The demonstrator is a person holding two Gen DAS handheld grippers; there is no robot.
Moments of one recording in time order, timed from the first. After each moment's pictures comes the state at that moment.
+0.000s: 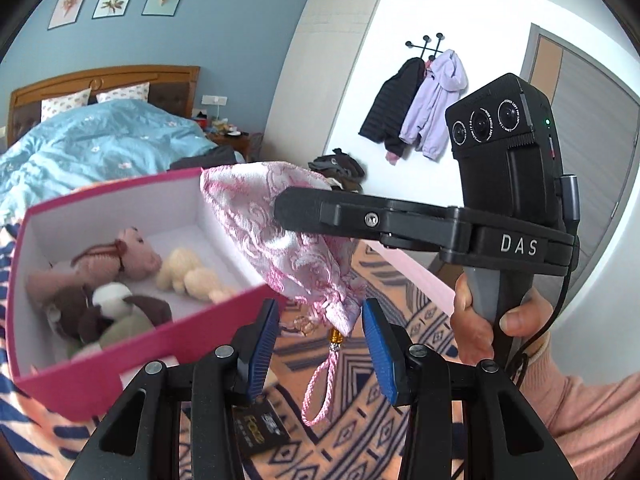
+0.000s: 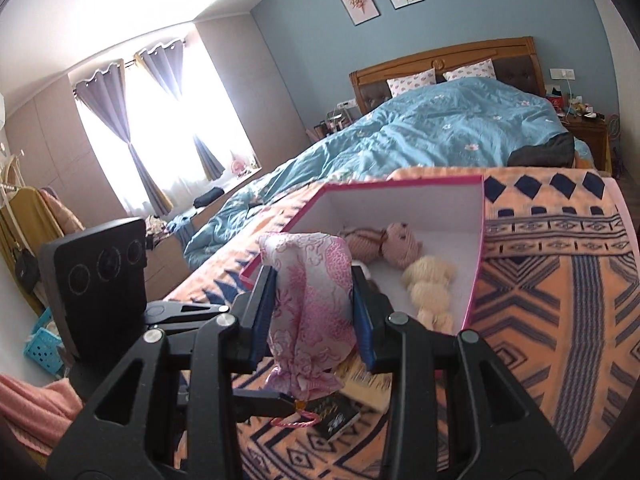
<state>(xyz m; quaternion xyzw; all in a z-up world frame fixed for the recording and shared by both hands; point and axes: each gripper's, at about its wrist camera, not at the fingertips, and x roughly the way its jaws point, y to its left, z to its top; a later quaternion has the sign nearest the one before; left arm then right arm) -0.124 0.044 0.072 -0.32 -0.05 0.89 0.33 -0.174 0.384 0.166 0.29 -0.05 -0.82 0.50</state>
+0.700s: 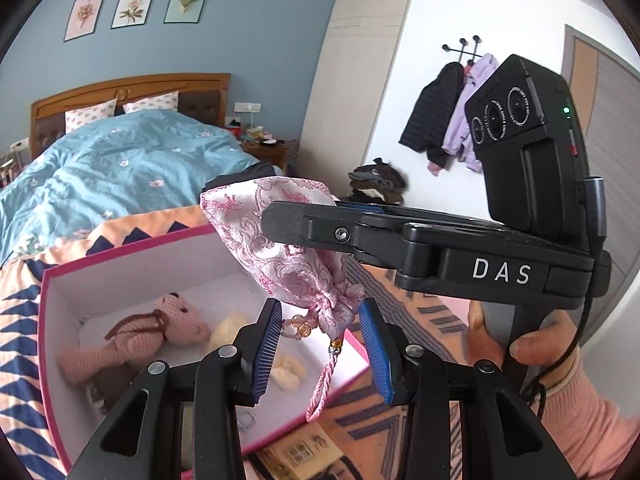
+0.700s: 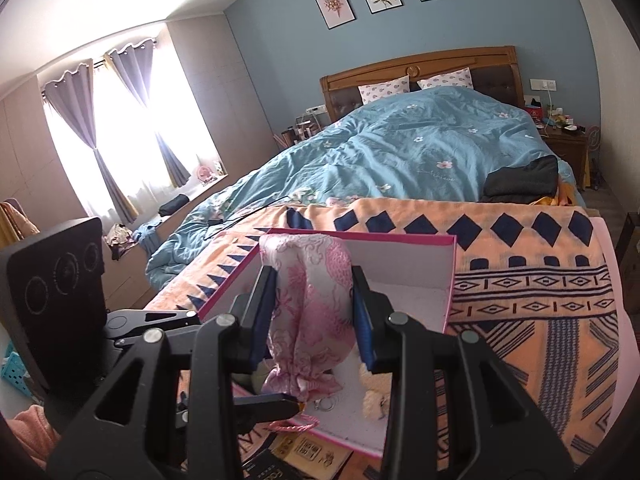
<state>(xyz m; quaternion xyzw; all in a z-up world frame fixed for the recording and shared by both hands) -0.215 0.044 0.097 -0.32 -0.03 0.91 0.27 -0.260 0.348 0.191 0.29 -0.03 -0.84 0.45</state>
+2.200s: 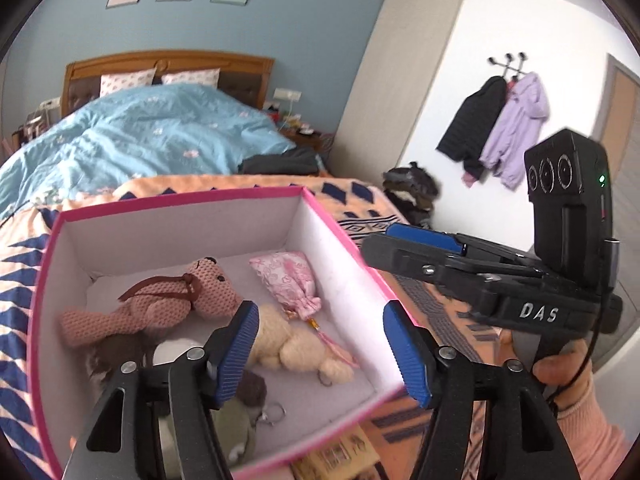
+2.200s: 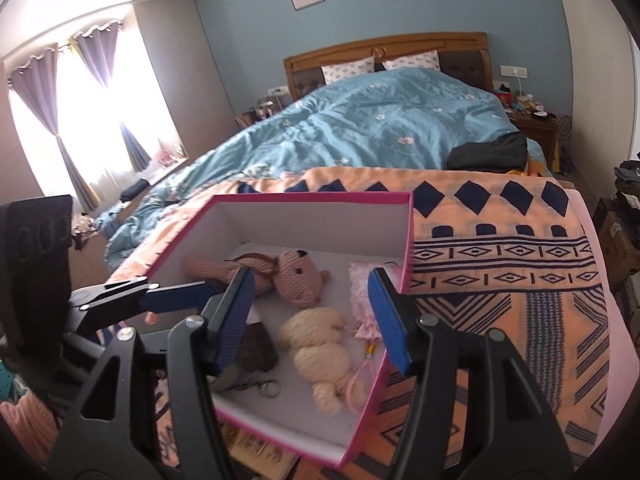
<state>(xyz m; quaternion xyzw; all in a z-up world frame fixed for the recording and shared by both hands) -0.222 0.011 0.056 -0.33 -0.08 0.91 0.22 -0.267 0.356 0.142 0.32 -0.01 -0.86 0.39</state>
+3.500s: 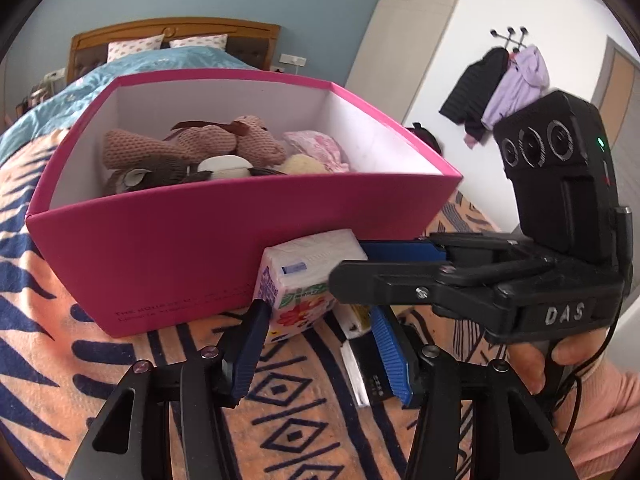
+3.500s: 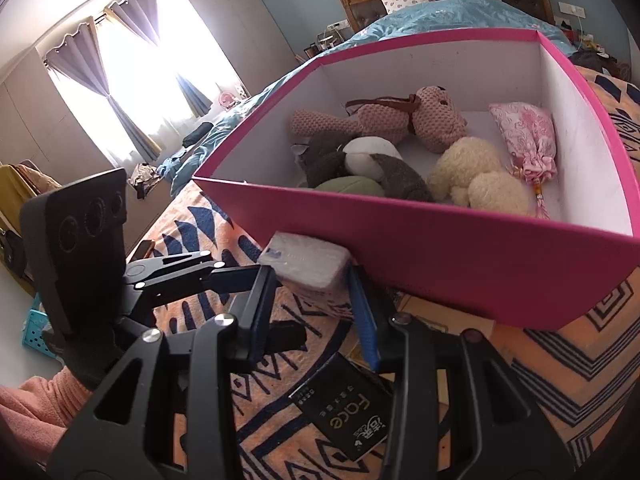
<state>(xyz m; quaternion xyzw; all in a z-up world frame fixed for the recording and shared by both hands) -0.139 -0.028 -0.033 -0.39 -0.07 0.89 0.22 -0.181 0.296 0.046 0.42 -0.02 -0.76 0.49</state>
